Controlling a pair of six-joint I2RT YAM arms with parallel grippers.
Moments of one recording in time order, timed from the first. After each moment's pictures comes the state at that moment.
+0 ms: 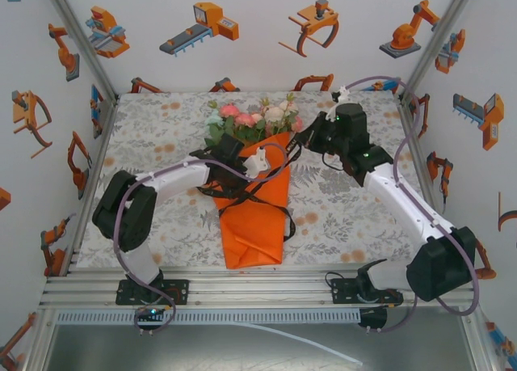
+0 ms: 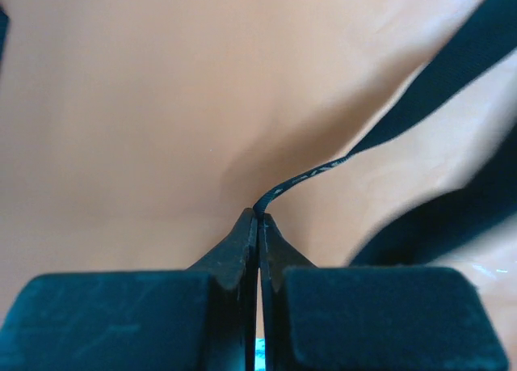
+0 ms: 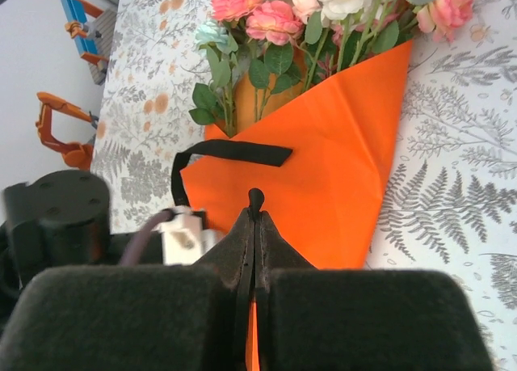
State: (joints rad) left arm -0.69 1.74 1.16 -0.48 0.29 0.49; right arm 0.40 1.33 1.13 -0.23 -0.18 0.63
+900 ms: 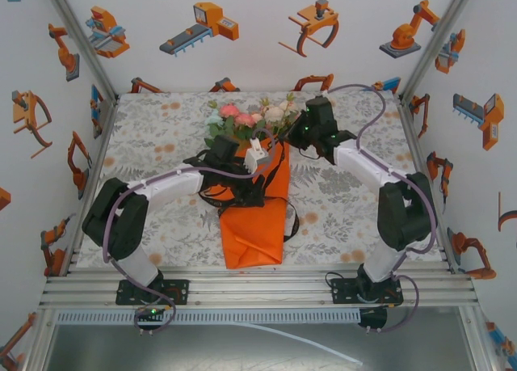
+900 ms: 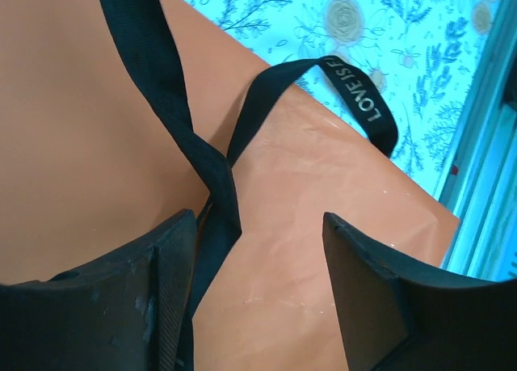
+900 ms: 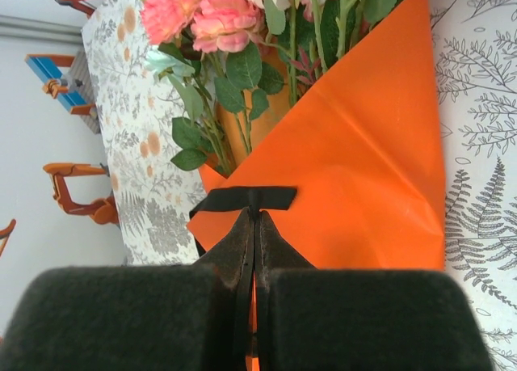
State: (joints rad) left arm -0.69 1.68 1.05 -0.23 0.58 0.15; right arm 0.42 1.71 1.29 -0.16 -0.13 0.93
